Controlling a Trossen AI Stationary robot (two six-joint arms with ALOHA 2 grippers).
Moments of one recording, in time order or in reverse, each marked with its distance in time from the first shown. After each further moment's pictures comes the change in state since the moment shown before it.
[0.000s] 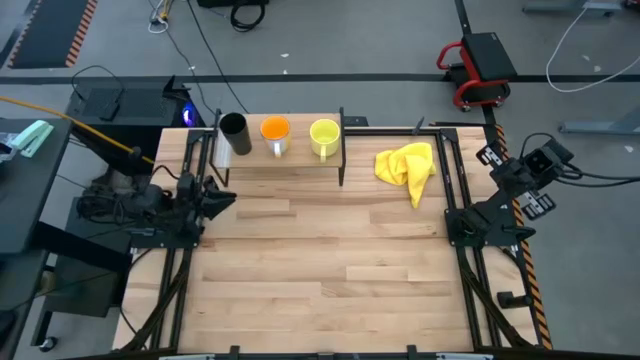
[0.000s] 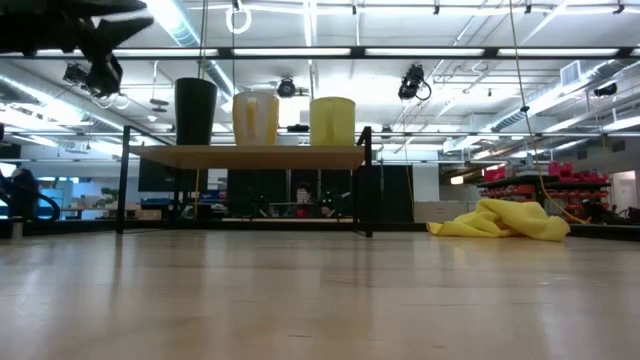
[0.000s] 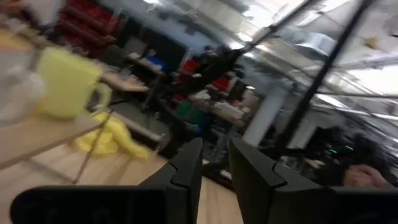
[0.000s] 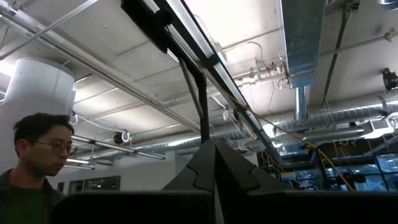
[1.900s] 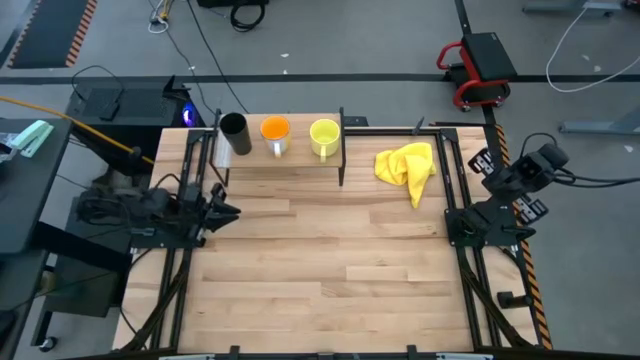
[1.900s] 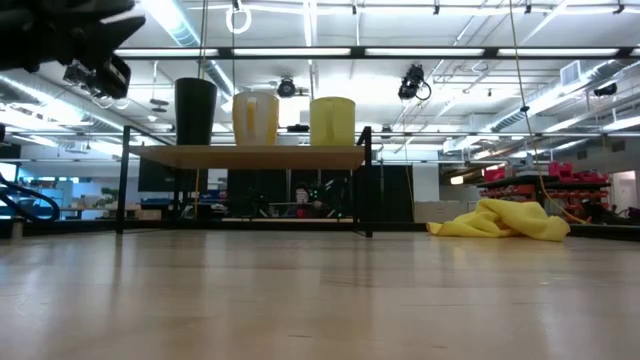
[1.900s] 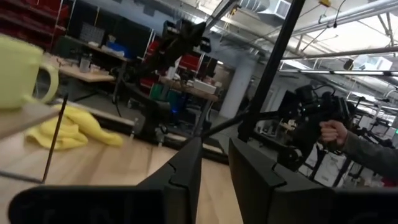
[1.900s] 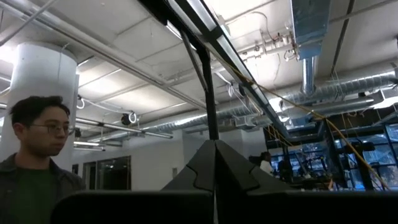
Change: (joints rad) left arm 0.035 0.003 -0.089 0.079 0.228 0.106; right arm 0.000 0.001 -0.016 -0.090 -0.002 0.075
